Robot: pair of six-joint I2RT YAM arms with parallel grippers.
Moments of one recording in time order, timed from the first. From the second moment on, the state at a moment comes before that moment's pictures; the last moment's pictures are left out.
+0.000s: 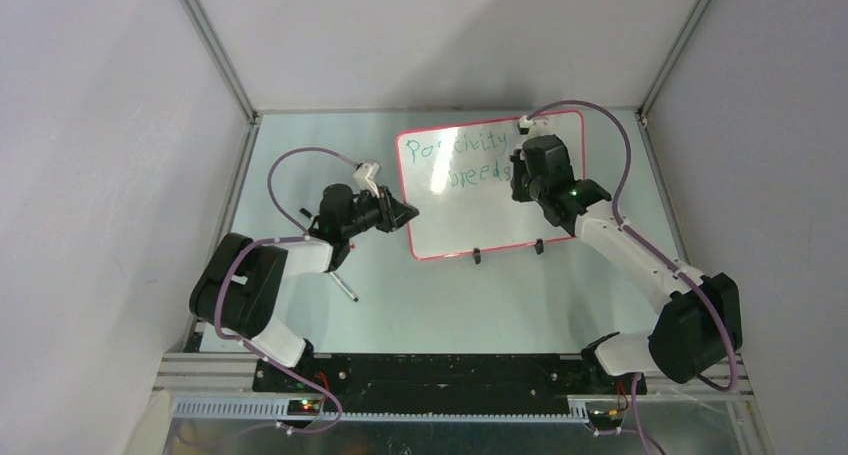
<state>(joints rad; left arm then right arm) -0.35 1.58 0.58 0.72 0.52 -0.46 0.48 1.37 1.13 -0.37 0.24 0.24</state>
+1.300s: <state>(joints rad) -0.35 1.57 0.58 0.72 0.52 -0.46 0.42 1.20 1.07 -0.30 0.26 0.25</state>
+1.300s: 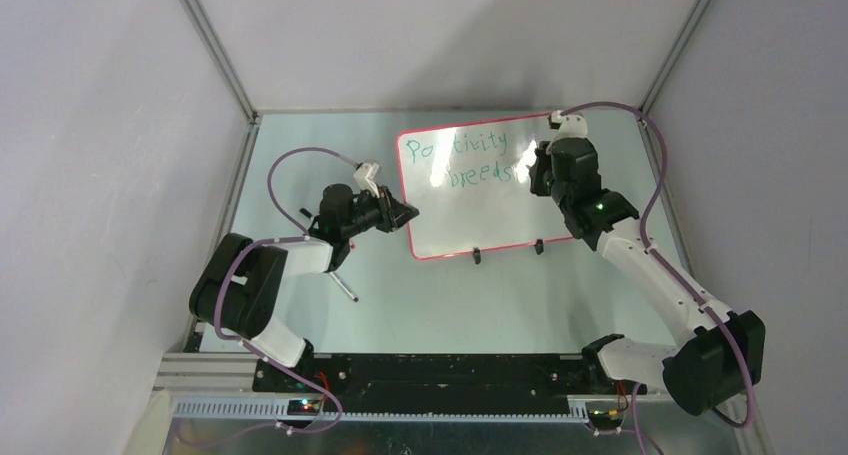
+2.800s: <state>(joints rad) -0.35 1.57 0.58 0.72 0.52 -0.46 0.40 1.24 1.04 -0.25 0.23 0.25</state>
